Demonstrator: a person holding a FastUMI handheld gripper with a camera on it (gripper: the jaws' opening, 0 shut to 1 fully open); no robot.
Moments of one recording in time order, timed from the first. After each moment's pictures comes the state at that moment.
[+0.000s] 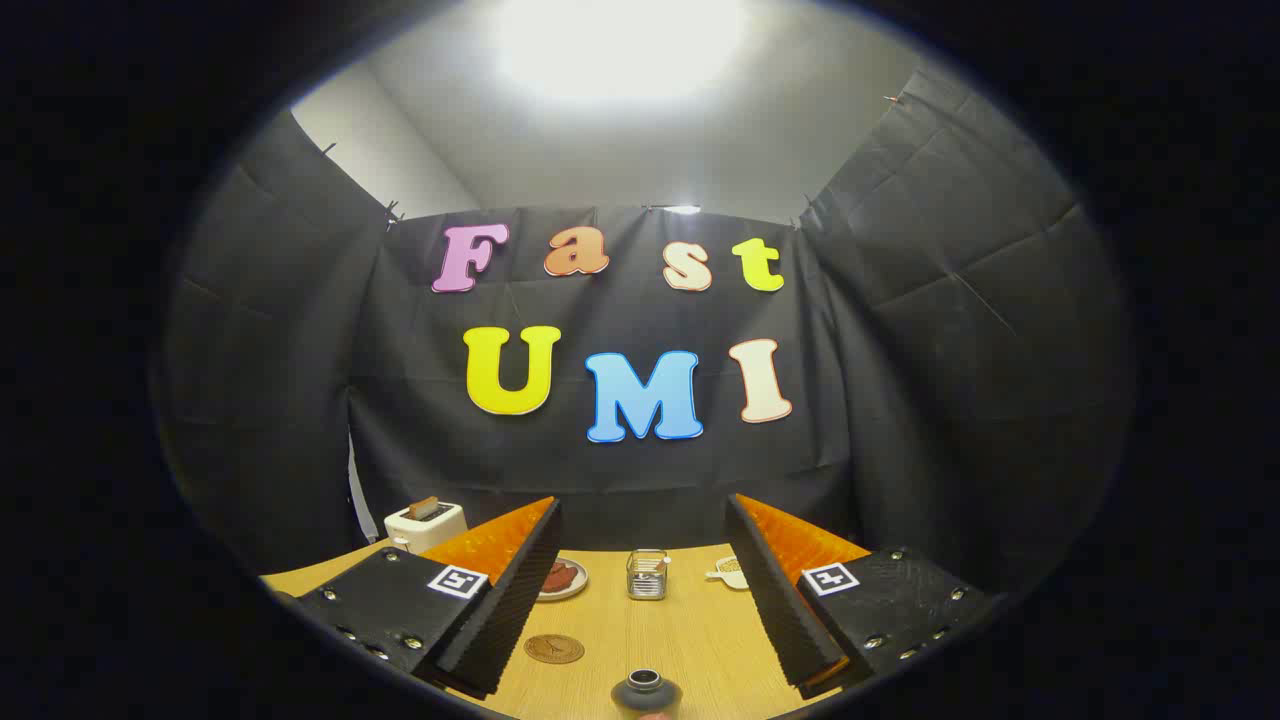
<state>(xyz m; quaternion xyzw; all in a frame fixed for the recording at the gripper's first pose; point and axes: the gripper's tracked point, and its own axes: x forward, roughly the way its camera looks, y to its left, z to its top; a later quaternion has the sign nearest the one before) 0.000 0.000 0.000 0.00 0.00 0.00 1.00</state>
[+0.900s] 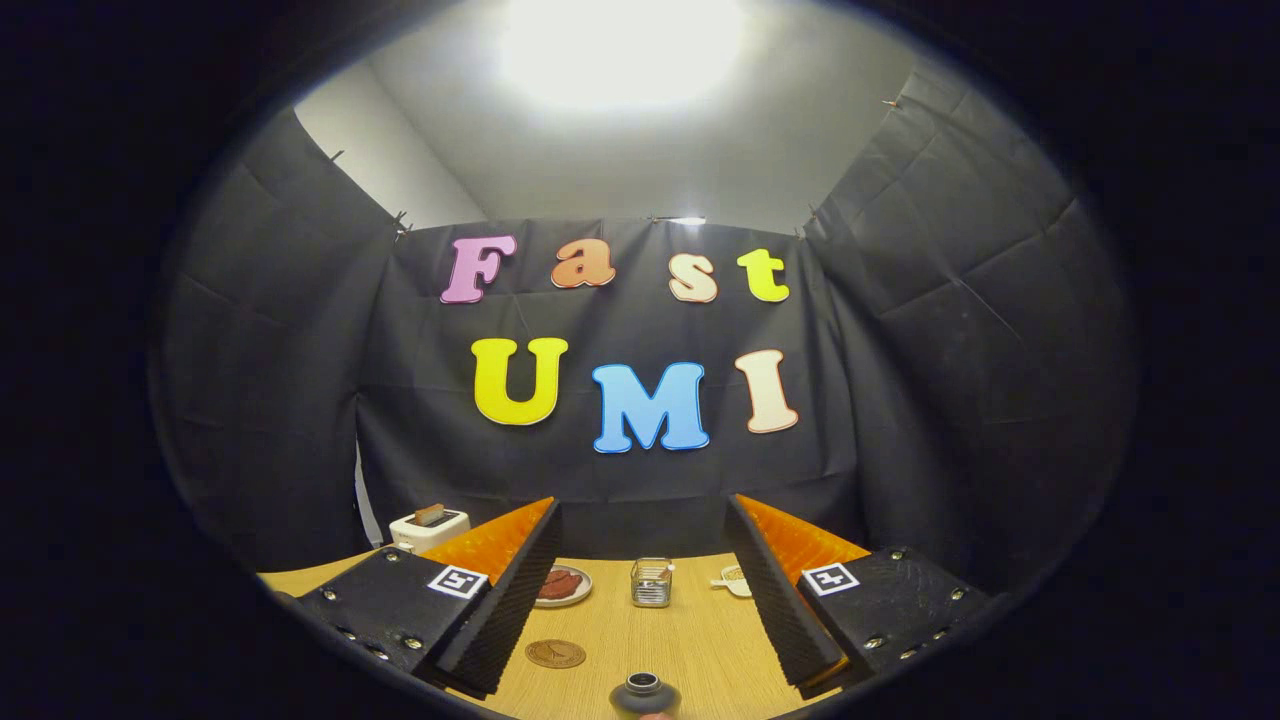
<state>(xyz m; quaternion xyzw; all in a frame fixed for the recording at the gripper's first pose) -0.004 -0.003 -0.005 0.00 -0.02 0.01 1.00</state>
